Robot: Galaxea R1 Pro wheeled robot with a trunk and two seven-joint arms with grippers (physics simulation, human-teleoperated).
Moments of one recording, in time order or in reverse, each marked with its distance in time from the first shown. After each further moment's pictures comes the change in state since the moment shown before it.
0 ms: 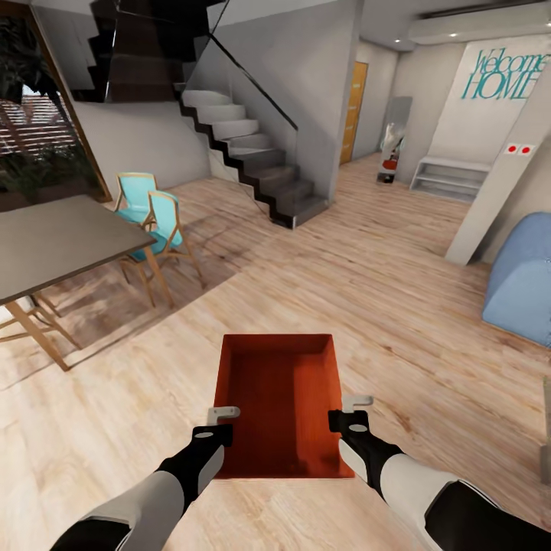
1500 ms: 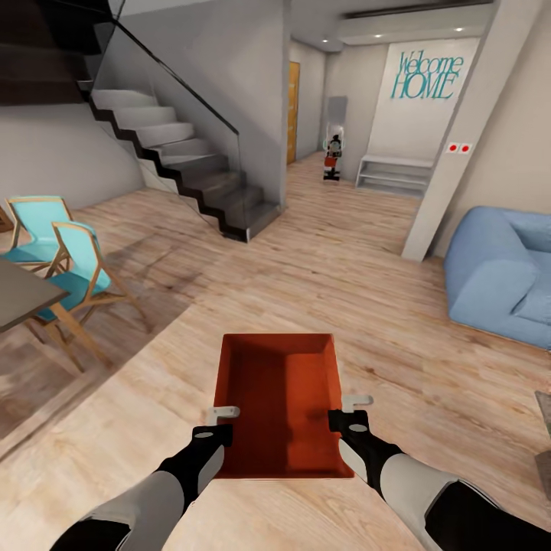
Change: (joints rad) left arm 0.000 0.001 0.001 0.000 0.001 -0.005 -0.002; right arm 0.000 0.000 0.002 -0.003 -0.001 -0.001 -0.002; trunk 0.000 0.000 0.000
